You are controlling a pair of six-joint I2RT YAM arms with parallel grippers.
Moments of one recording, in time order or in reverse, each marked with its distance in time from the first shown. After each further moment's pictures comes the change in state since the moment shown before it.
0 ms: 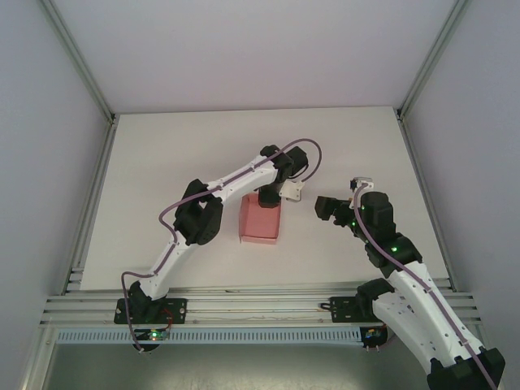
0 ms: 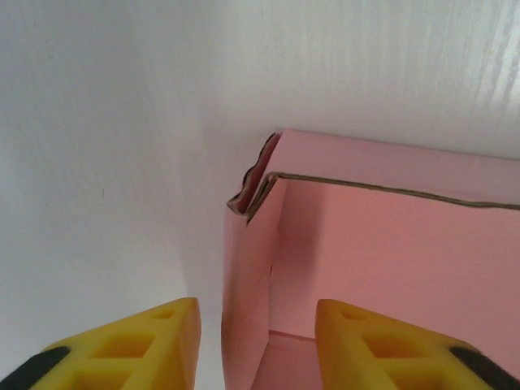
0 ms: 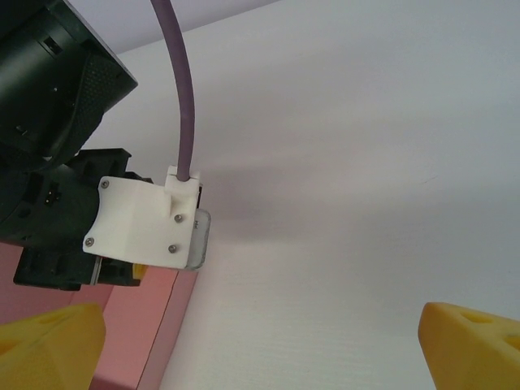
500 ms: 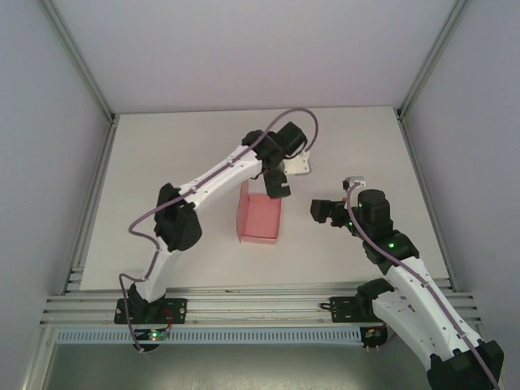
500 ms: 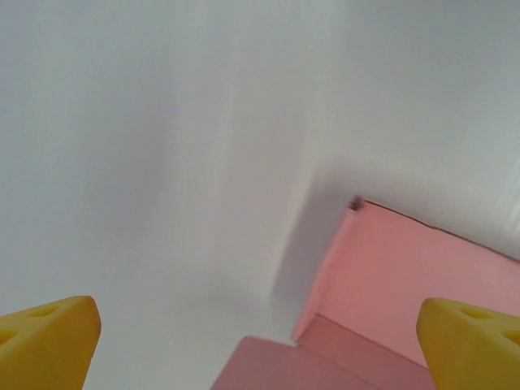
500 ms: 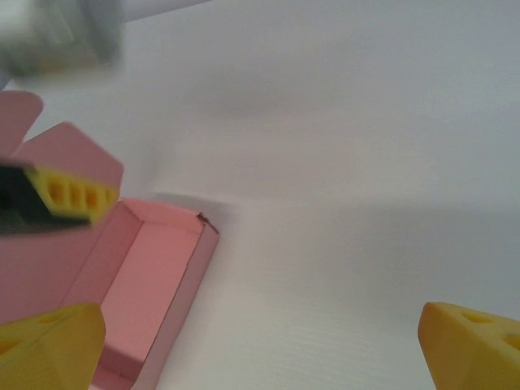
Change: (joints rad) left arm 0.002 -0.266 -0.019 0.157 0.028 -0.212; right arm 0.000 0.055 0.000 0.026 -0.110 -0.091
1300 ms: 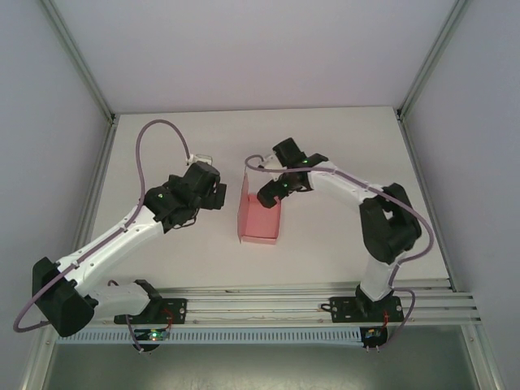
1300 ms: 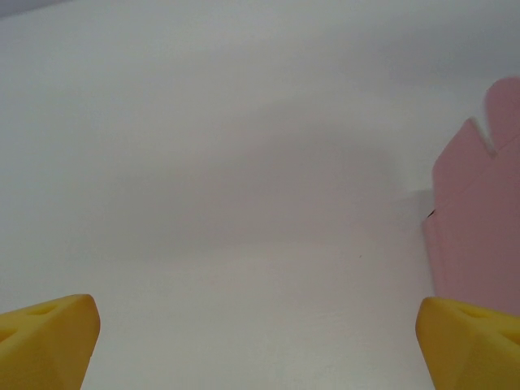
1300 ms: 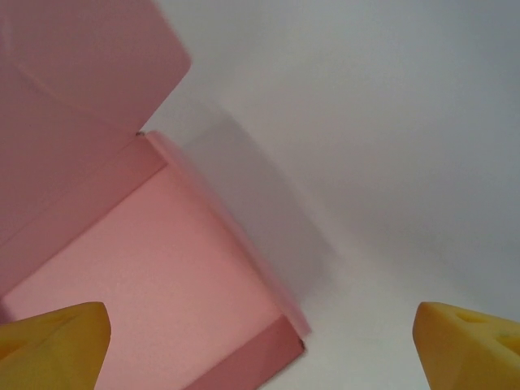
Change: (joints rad) left arm 0.117 -0.950 -1.153 0.415 -0.324 -0.933; right arm 0.254 1.126 0.785 -0.252 -0.018 -0.500
